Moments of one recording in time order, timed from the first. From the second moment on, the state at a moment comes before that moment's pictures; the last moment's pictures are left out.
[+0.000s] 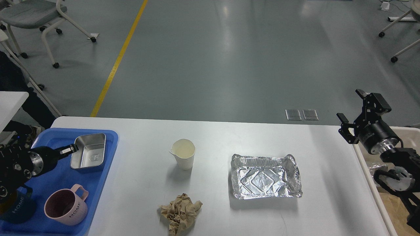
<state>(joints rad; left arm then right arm) -0.75 0.59 -0.11 -0.58 0.98 -0.15 -0.18 0.37 -0.51 1.13 0.94 -0.42 0.27 0.28</state>
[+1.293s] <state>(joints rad) -0.54 0.48 -0.86 -0.96 0.20 -0.19 -0.19 0.44 -0.72 0.91 1.12 -0.59 0.27 0.26</state>
